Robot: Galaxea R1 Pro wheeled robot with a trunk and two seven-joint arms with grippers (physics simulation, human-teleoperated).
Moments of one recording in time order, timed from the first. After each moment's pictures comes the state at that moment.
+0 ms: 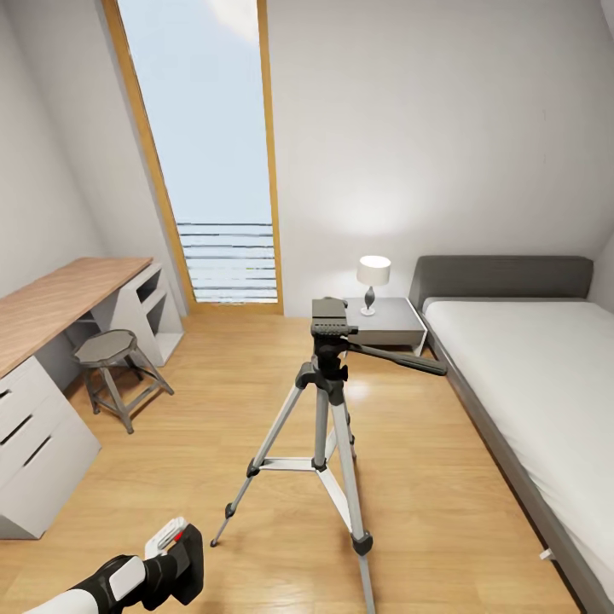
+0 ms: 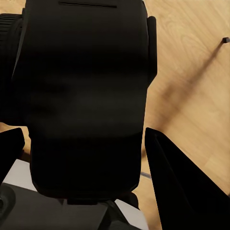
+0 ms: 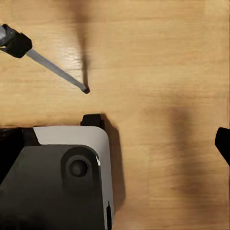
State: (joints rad) left arm -0.61 0.15 -0.03 -0.07 0.72 0.29 -0.17; right arm -0.35 -0.17 -0.07 -0.13 0.00 0.07 0.14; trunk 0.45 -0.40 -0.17
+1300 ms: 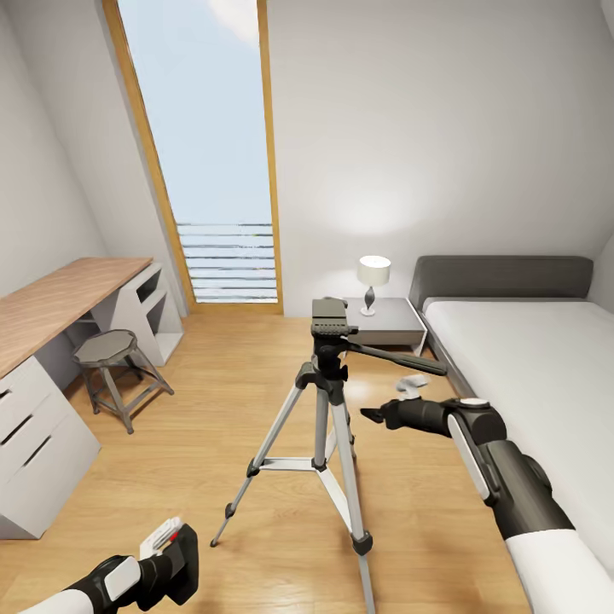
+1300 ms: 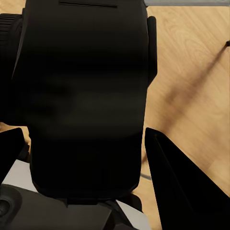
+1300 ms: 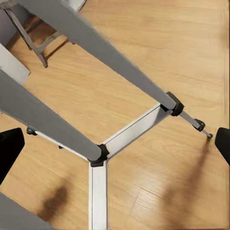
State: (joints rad) left arm -0.61 0.16 -0.03 -0.07 0.72 0.29 -0.17; right arm -0.61 -0.14 0.07 -1.29 -0.04 0.82 0.59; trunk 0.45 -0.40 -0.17
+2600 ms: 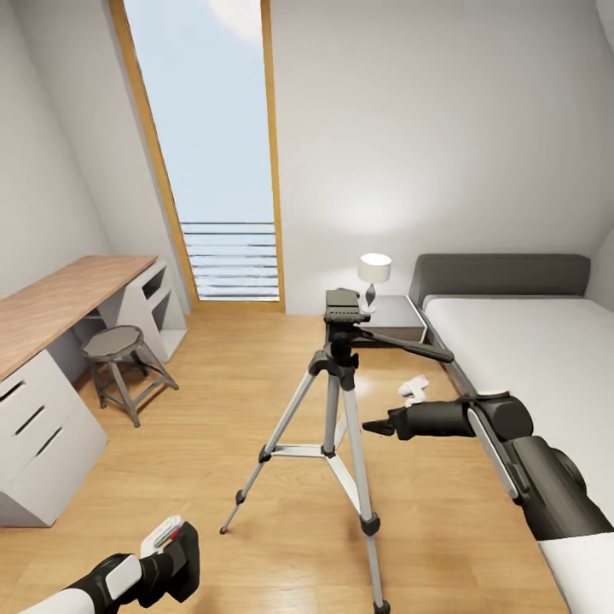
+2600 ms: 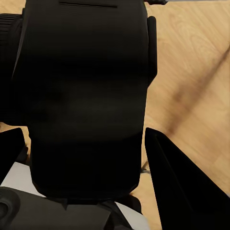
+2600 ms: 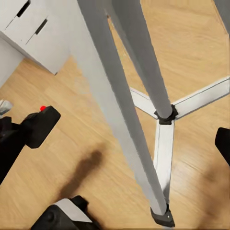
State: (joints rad) left arm -0.61 0.16 -0.03 -0.08 0.72 0.29 -0.17; right arm -0.61 -0.26 0.13 -1.42 -0.04 1.01 0.89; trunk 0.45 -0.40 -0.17
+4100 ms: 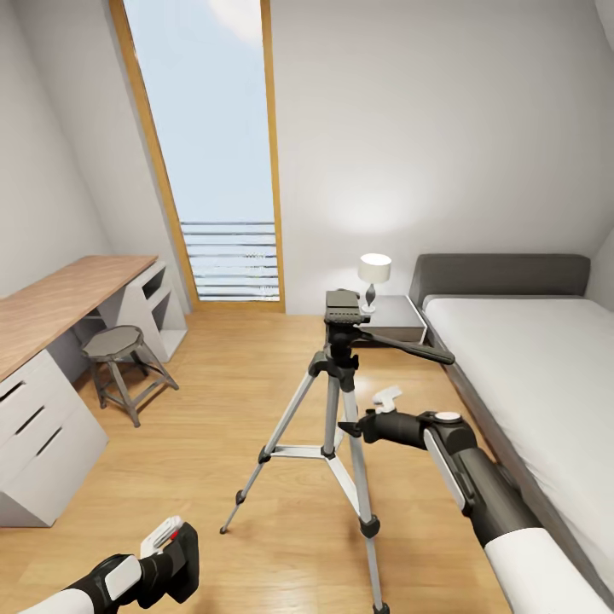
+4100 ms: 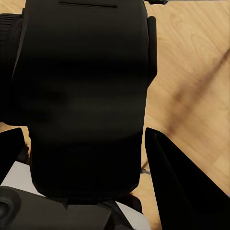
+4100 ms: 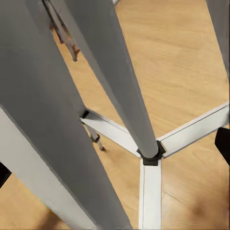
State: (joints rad) left arm -0.61 0.16 -0.03 -0.07 0.72 0.29 -0.17; right arm -0.61 -0.09 0.15 -1.15 -0.05 0.64 0.62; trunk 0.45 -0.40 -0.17
